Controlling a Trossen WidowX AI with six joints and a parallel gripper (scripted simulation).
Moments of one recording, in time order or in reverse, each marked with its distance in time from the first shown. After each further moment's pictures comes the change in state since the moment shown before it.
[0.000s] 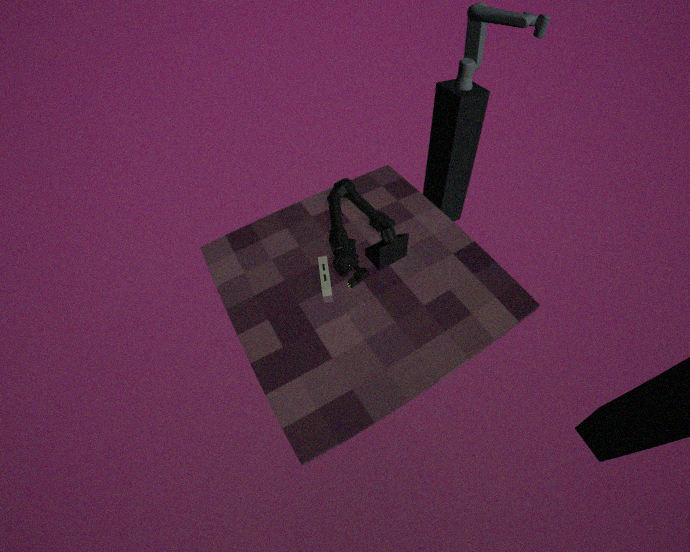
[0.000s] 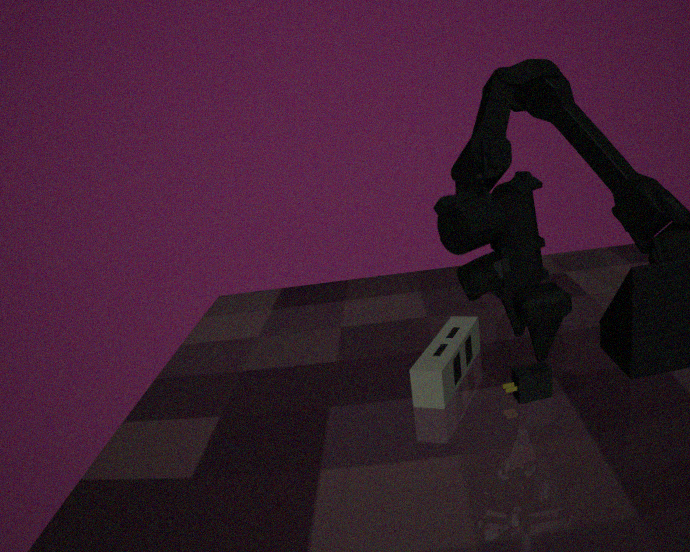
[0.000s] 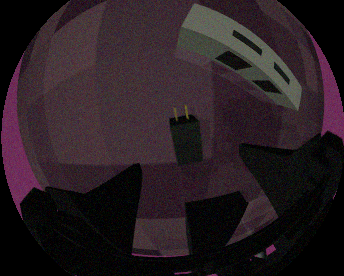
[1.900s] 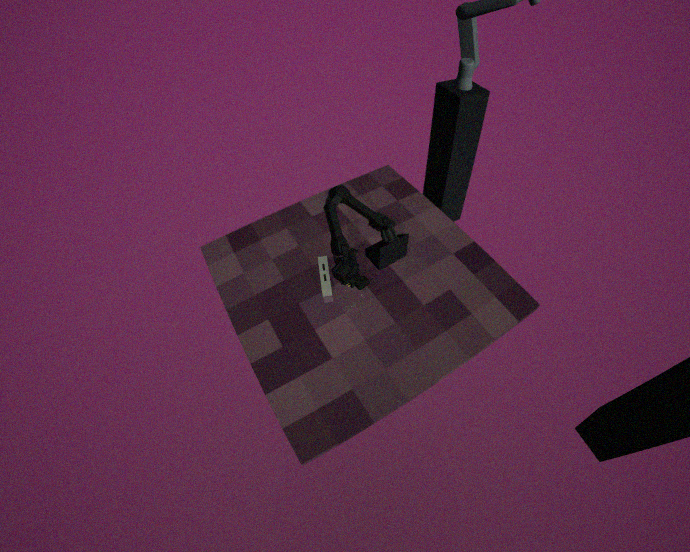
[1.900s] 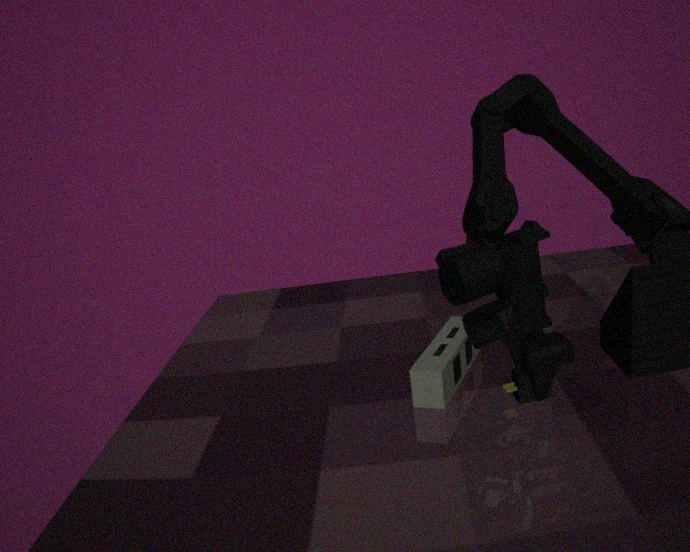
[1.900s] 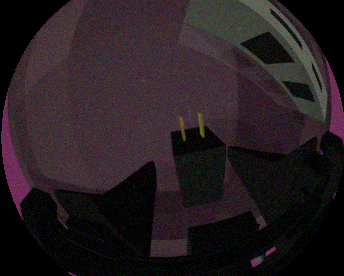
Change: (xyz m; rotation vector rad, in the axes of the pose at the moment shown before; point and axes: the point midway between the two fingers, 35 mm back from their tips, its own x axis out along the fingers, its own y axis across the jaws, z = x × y) arm 0.063 -0.001 0.002 -0.011 0.003 -0.009
